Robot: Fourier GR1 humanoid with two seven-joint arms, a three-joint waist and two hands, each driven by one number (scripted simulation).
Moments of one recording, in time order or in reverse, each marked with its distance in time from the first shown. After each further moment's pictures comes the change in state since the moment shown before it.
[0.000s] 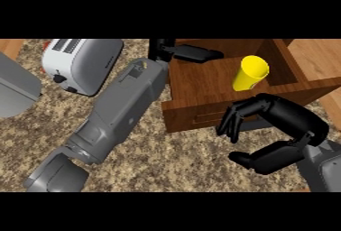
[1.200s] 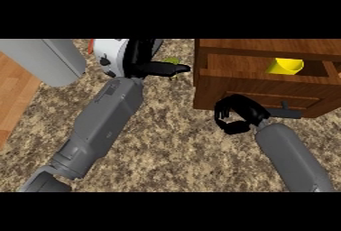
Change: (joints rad) left arm 0.244 0.072 0.027 -0.161 0.072 -0.121 -0.089; right arm -0.172 0.049 0.154 0.853 0.751 -0.357 -0.419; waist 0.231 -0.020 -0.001
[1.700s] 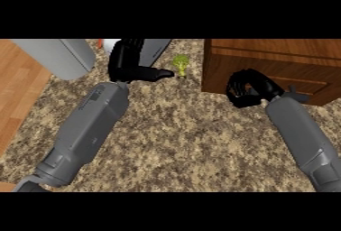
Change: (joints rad) left arm 0.099 0.067 -0.006 -0.109 0.014 -0.072 0.044; right arm -0.231 -0.024 -0.185 0.335 -0.064 -0.080 -0.159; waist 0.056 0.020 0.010
